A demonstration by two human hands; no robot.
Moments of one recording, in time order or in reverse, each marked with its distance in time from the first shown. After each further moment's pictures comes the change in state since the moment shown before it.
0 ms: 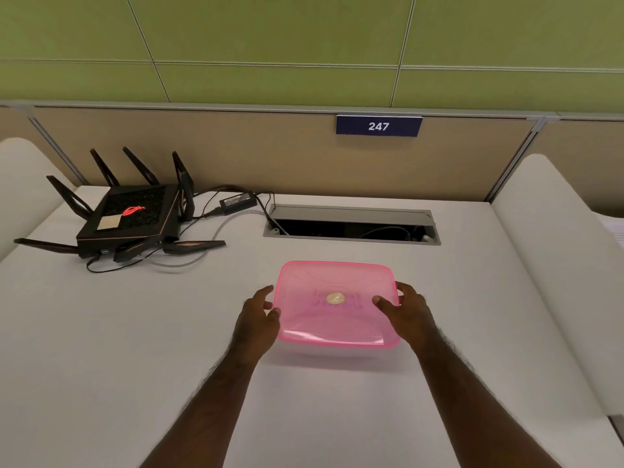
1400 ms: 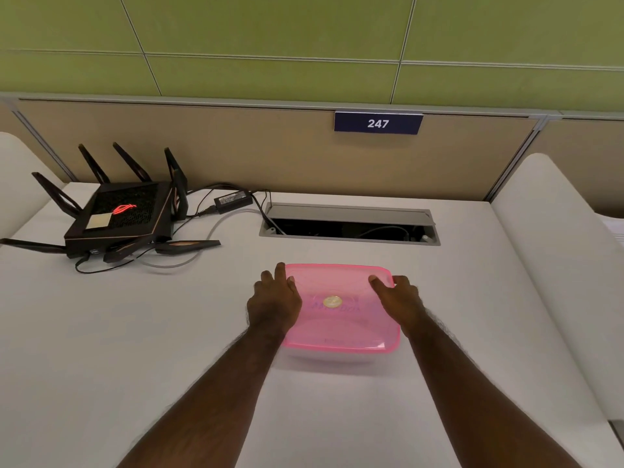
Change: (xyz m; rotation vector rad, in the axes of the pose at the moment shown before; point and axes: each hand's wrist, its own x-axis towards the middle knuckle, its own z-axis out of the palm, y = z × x) left_hand 0.049 0.021 0.045 0.653 0.233 0.194; right_hand 0.038 -0.014 0.012 -0.017 0.010 0.129
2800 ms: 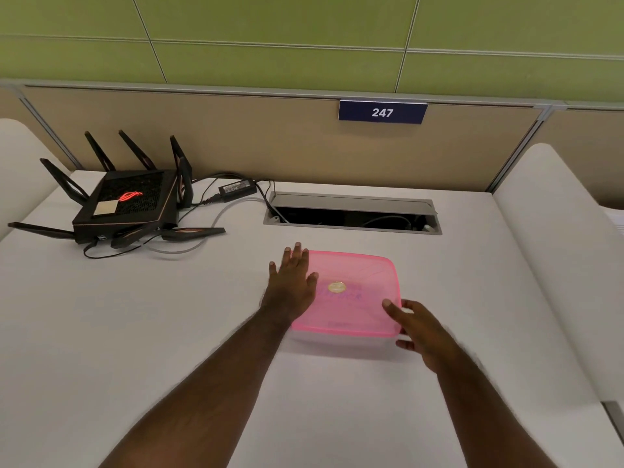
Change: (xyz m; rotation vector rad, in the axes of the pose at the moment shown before) left_hand -0.004 0.003 0.000 -0.097 -0.186 0.340; right_hand -0.053 0.061 -0.015 0.432 -0.263 0.075
